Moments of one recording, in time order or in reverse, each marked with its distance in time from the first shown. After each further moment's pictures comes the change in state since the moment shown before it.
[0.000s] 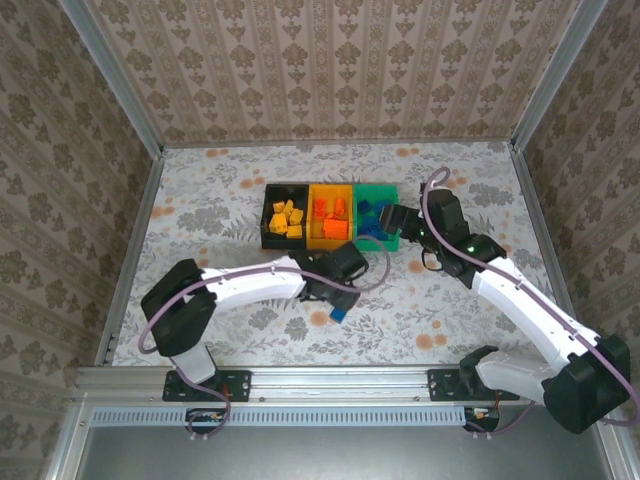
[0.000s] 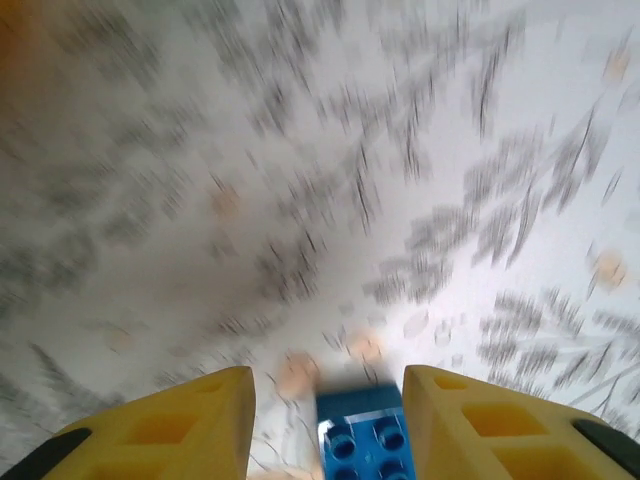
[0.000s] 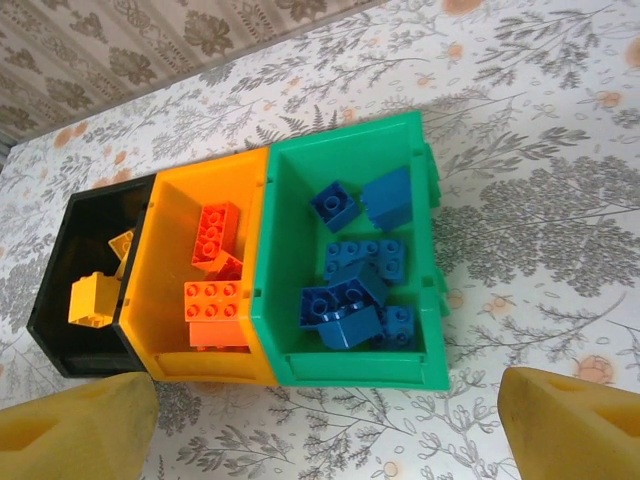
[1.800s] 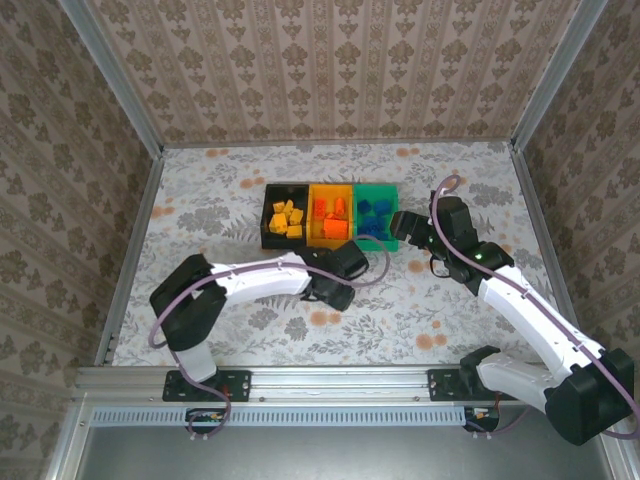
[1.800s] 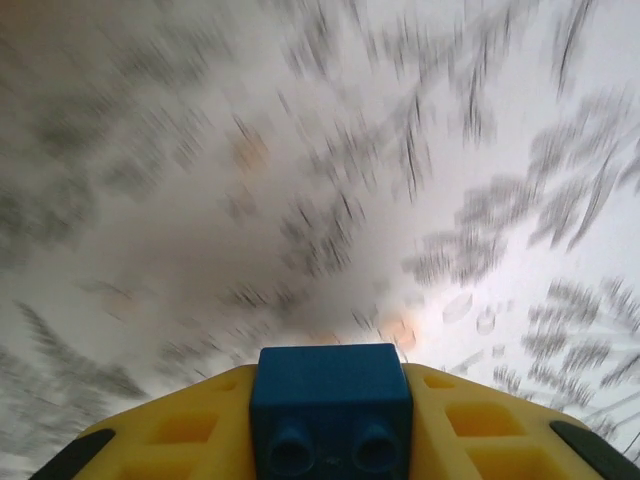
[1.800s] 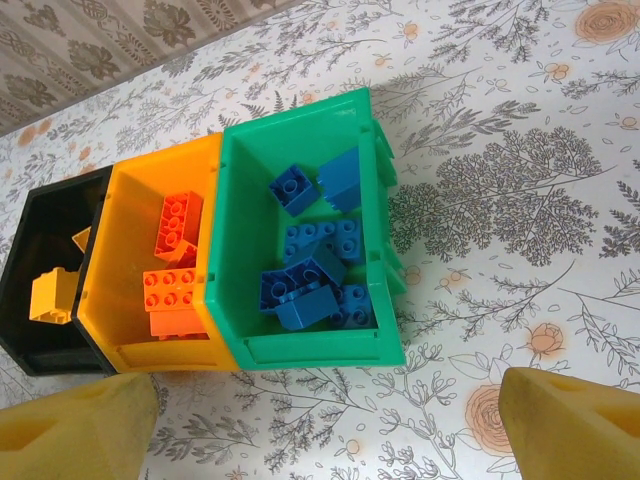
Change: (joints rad) left arm 0.016 0.050 0.019 -0.065 0.005 -0.048; right arm -0.045 -0.048 -0.061 -0.022 -0.016 0.003
